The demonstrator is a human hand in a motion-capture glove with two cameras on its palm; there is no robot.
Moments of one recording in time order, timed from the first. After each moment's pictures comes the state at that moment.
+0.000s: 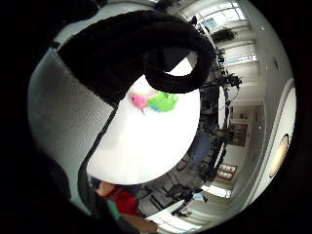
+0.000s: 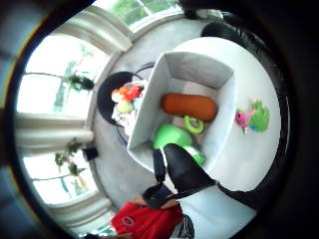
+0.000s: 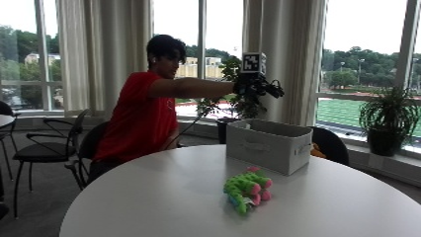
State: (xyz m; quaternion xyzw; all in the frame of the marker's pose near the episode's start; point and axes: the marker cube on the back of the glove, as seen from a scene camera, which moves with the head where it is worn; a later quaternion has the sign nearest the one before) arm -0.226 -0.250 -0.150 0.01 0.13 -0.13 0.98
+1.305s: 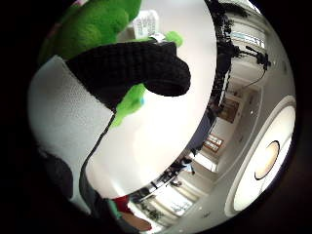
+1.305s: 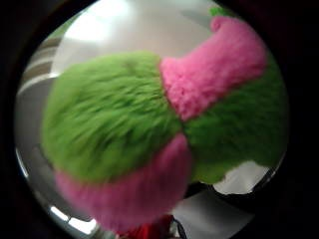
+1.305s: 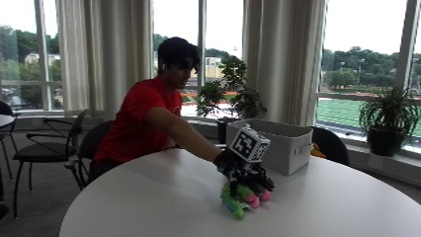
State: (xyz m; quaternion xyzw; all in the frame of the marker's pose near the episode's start) arm 0.059 -0.348 0.073 -0.18 0.20 0.01 0.96
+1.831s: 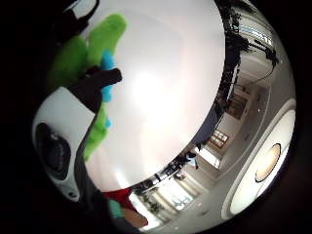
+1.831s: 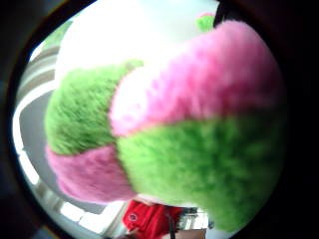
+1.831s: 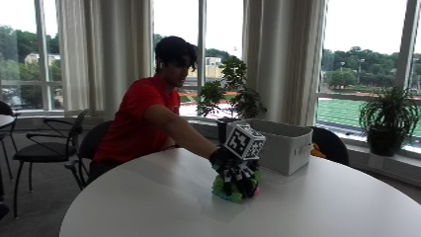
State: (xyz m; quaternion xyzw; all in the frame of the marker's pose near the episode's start) arm 0.068 -0.340 0.062 -0.18 0.17 0.04 0.97
